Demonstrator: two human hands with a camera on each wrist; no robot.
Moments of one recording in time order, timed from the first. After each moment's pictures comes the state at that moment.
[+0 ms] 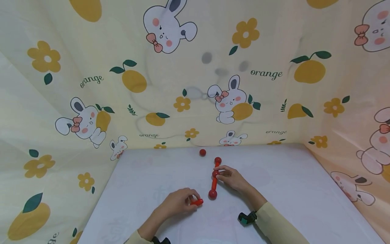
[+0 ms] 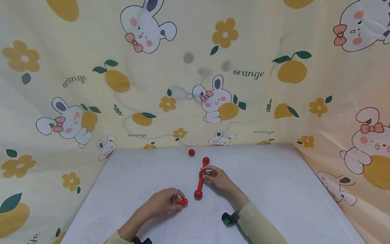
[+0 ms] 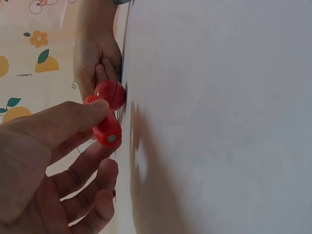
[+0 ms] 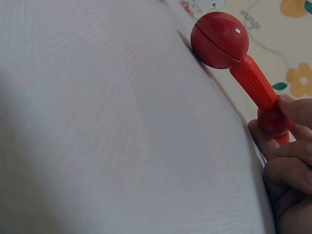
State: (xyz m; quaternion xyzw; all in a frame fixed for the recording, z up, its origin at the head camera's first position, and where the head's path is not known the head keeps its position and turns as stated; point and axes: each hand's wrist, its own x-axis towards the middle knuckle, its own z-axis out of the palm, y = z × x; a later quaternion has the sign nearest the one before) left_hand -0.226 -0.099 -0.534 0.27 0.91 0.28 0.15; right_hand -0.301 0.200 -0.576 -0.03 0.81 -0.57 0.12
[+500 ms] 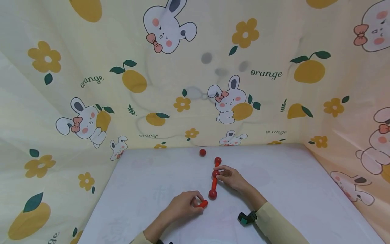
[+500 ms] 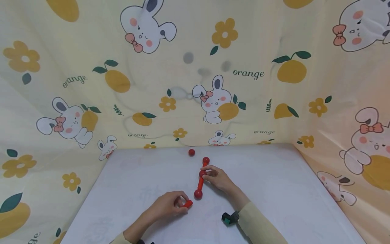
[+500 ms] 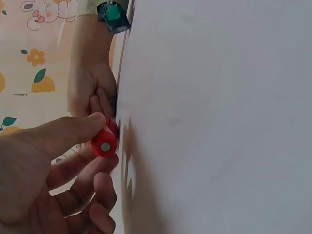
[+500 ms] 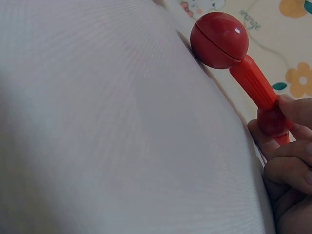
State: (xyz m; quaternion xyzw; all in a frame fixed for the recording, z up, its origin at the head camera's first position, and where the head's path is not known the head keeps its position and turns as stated) left_hand -0.214 -0.078 -0.542 0.22 0.90 0.34 0.16; right_hand -0.301 0.201 -0.577 -0.04 0.81 -0.57 0.12
